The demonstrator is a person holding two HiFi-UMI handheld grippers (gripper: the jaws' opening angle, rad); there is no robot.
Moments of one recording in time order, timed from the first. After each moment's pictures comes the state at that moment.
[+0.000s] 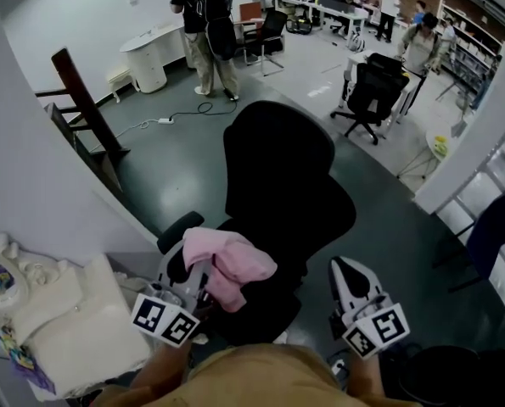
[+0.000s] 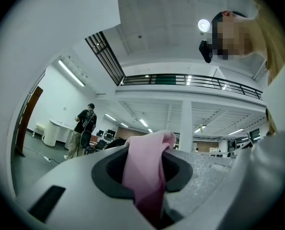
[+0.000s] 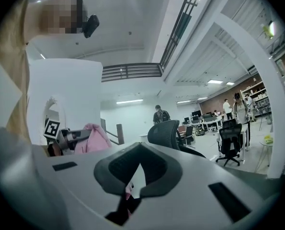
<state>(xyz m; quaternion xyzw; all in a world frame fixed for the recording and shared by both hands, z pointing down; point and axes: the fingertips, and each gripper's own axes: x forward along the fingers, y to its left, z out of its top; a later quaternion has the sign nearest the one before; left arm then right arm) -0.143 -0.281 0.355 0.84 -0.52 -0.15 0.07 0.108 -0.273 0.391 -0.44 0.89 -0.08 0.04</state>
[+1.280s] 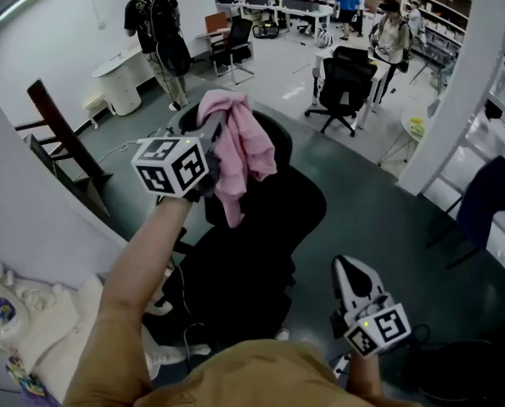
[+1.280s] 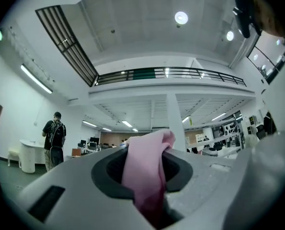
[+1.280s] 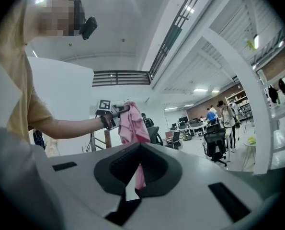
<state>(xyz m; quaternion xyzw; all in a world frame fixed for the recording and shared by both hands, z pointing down) -0.021 -0.488 0.211 0.89 -0.44 -0.09 -0.04 0.185 -0.234 0.384 -0.51 0.85 -0.07 0.07</state>
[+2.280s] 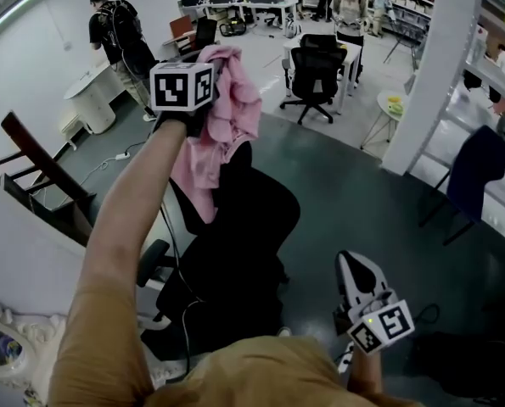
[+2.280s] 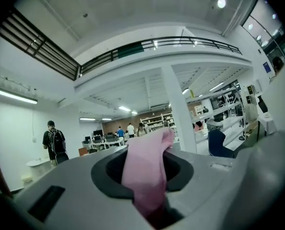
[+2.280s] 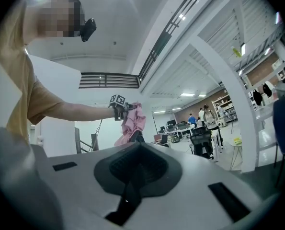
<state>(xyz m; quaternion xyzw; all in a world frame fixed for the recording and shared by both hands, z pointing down) 0.099 -0.638 0.185 0.89 -0.45 0.08 -0.07 0.260 -0.248 0.393 -0.57 0.81 -0.07 0.09</state>
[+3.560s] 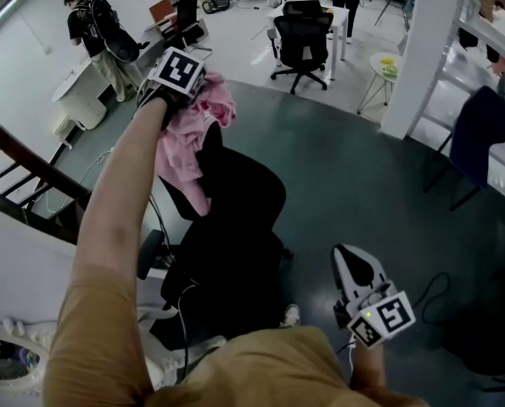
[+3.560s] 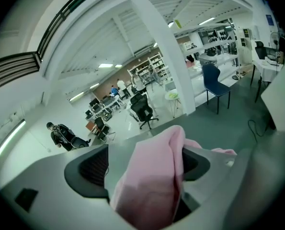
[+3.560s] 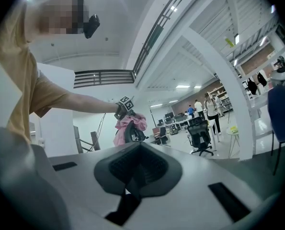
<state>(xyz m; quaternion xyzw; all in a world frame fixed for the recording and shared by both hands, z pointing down) 0.128 -0.697 0.337 0.79 -0.43 0.44 -0.07 0.304 -0.239 0.440 -0.57 0.81 -0.12 0.08</state>
